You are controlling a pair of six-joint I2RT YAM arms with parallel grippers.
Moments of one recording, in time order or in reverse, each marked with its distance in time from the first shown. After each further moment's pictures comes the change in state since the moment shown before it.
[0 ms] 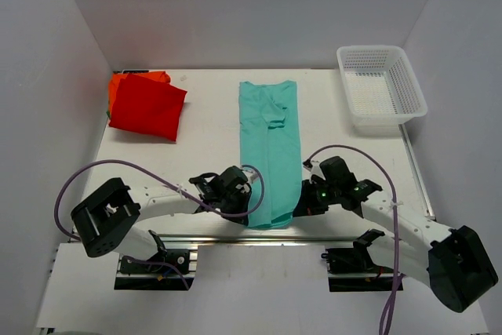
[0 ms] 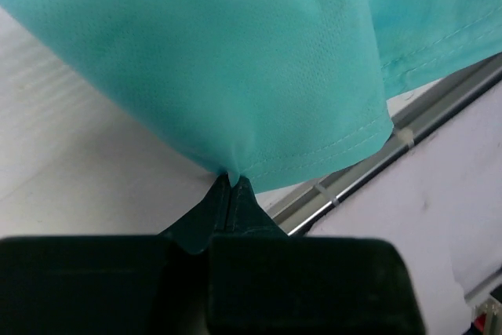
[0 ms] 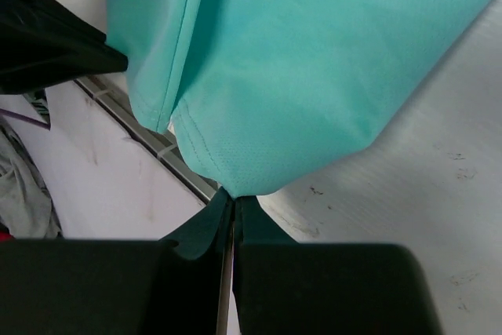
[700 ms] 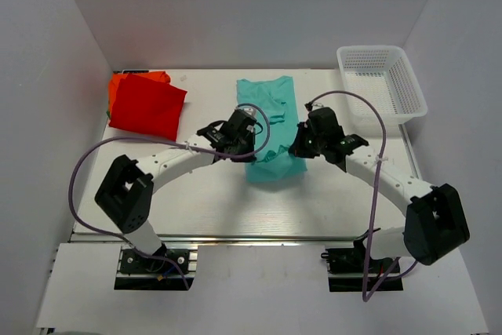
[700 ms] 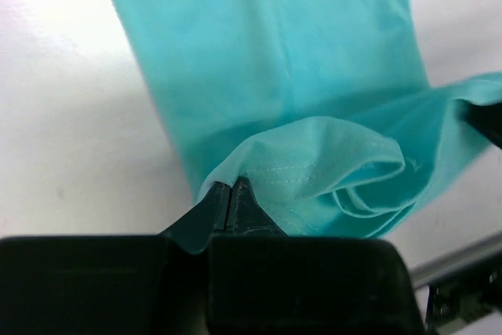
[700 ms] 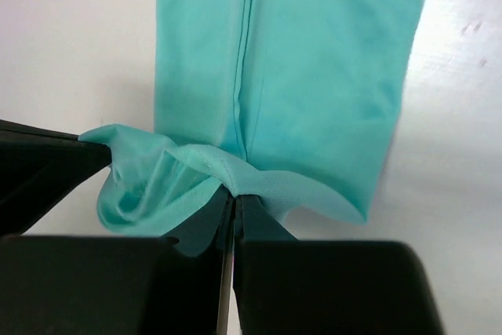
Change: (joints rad) left arm 0.194 0.202 0.549 -0.216 -0.266 -0.015; right arm -0.040 0.303 0.468 0.058 0.419 0.052
